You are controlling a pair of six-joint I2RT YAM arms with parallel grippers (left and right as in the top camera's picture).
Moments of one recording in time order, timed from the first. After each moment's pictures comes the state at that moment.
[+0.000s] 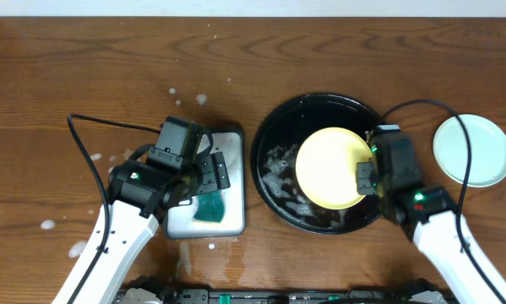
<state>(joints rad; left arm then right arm) -0.37 1.17 1.04 -1.02 0.05 -0.57 0.31 1.14 0.71 -0.55 0.22 0.20</state>
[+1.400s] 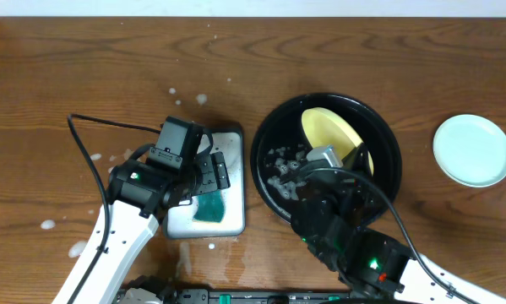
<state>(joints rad) -0.37 1.17 1.04 -1.02 0.05 -0.57 1.07 1.05 0.71 -0.18 1.41 -0.34</state>
